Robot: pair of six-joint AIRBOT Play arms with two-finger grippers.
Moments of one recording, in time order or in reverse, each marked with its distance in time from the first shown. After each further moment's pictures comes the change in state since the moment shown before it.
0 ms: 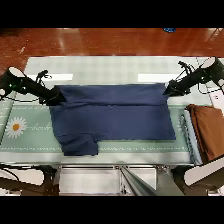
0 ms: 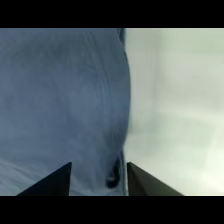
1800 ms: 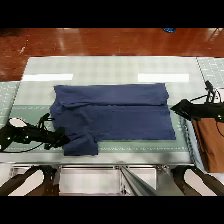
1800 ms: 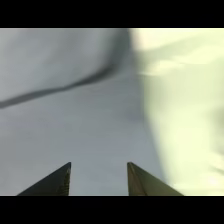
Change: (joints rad) left arm 0.064 0.533 -0.889 -0.116 0.159 -0.023; right arm -0.170 0.784 -0.851 0.166 -0.319 0.019
